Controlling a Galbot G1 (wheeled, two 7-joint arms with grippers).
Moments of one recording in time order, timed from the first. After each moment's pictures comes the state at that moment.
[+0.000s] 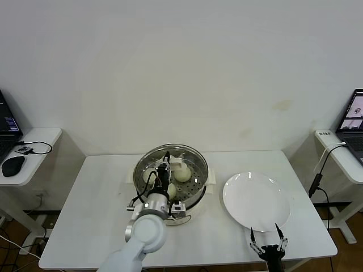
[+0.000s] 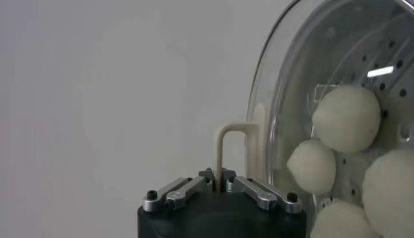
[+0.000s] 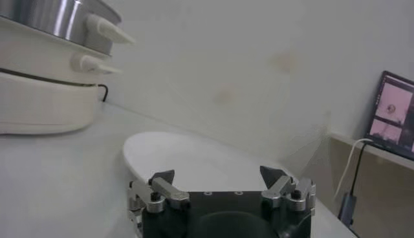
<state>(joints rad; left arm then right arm) 0.96 -1.28 0.05 -1.89 1.34 0.54 0.23 -1.60 1.58 0.78 1.64 -0.24 0.47 -0.08</state>
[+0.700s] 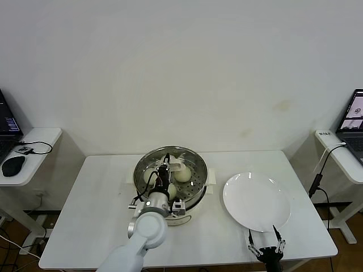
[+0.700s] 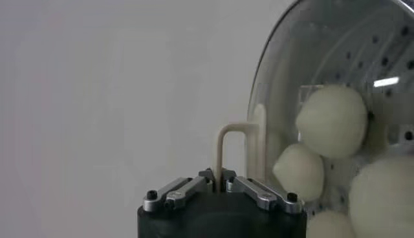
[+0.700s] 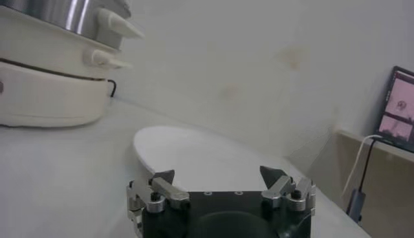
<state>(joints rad) 0.93 -1.28 0.06 -1.81 1.33 0.52 0.21 -1.61 1.58 0.77 1.63 -0.25 0.47 -0.08</state>
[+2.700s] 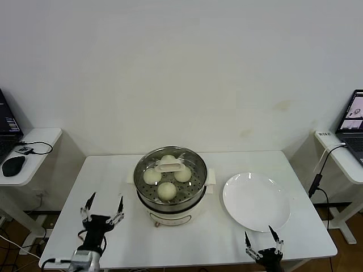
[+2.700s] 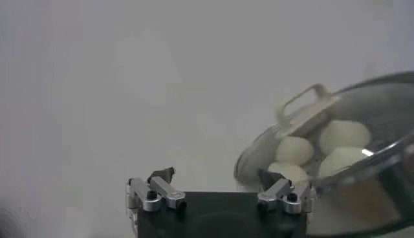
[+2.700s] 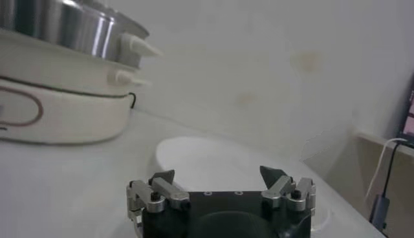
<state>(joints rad) 1.65 -1.23 -0.53 -2.09 -0.05 -0.01 -0.18 -1.72 1.46 0.69 1.77 -0.06 0.38 -0.14</state>
